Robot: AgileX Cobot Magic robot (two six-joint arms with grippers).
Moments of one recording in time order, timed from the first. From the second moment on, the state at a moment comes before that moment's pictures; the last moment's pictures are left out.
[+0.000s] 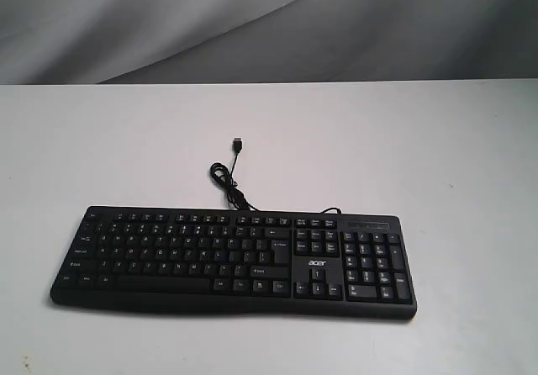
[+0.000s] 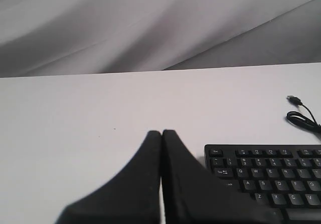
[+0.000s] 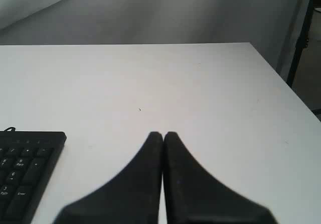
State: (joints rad) left arm 0.12 0.00 0.00 0.12 0.27 -0.07; right arm -0.07 0.00 0.00 0.00 0.34 -0.01
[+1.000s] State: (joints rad) left arm 0.12 0.00 0.00 0.12 0.27 -0.07; right arm -0.07 0.00 0.00 0.00 -0.42 0.24
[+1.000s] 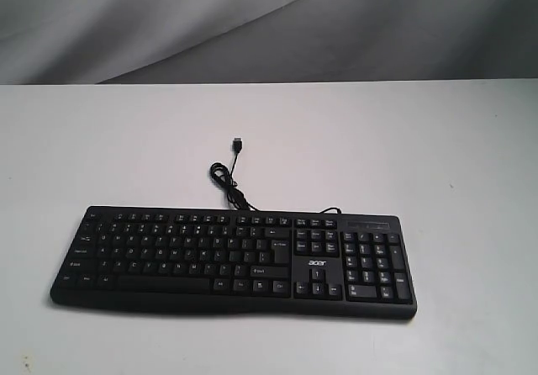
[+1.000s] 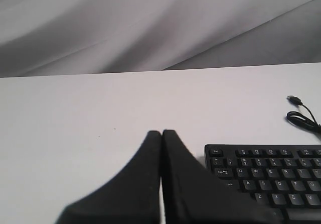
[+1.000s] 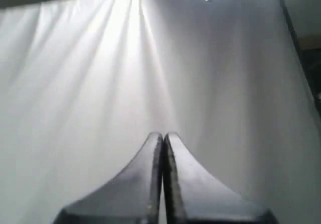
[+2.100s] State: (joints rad) left arm 0.12 0.00 0.00 0.12 0.27 -0.07; right arm 0.18 1.56 -1.20 -1.13 0.54 0.81
